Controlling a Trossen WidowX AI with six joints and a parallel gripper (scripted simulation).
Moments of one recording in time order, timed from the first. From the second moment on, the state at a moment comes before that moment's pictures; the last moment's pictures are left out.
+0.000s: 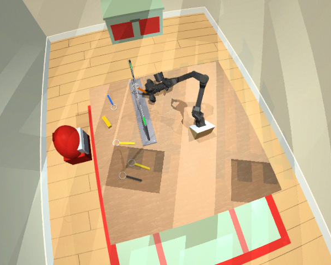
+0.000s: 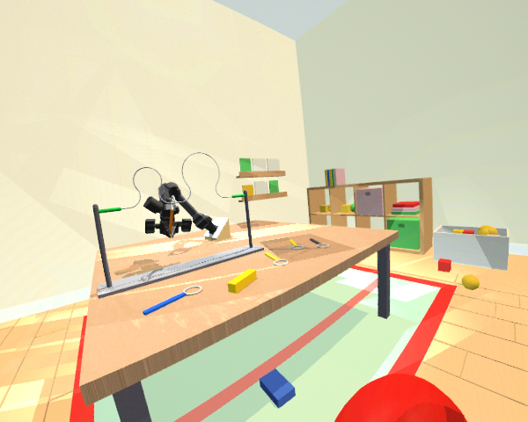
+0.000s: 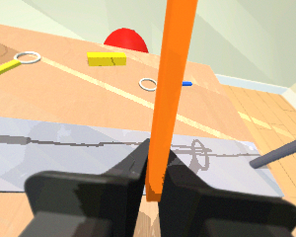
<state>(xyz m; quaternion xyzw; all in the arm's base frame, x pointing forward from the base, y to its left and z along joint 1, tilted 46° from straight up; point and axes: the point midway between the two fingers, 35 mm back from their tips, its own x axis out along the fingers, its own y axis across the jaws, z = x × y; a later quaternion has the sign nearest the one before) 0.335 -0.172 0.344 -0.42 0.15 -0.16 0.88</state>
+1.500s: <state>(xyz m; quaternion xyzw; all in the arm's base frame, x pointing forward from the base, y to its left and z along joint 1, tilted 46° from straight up) 0.338 -0.107 0.284 -0.25 0.18 -0.11 0.94</state>
